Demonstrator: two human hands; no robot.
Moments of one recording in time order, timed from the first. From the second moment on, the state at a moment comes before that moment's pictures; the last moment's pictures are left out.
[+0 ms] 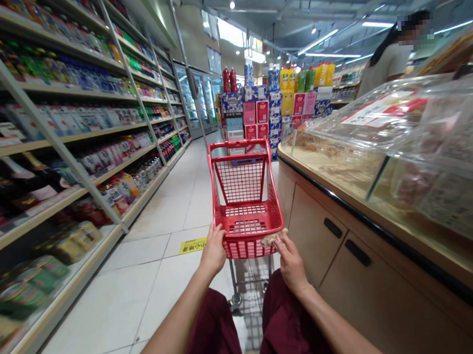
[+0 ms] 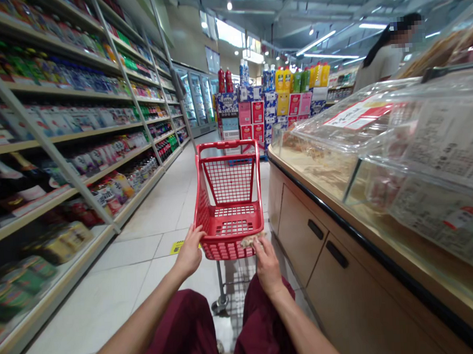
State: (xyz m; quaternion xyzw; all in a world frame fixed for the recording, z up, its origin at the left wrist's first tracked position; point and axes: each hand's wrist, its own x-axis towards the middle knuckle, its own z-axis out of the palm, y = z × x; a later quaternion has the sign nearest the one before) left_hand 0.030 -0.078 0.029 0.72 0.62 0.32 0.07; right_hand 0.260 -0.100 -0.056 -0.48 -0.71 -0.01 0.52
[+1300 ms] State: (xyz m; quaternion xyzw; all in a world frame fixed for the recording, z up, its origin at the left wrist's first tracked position) left_hand 0.057 -0.107 0.028 0.72 0.68 0.13 -0.05; right_hand 0.203 -0.087 -0.005 -0.42 -0.78 -0.09 0.45
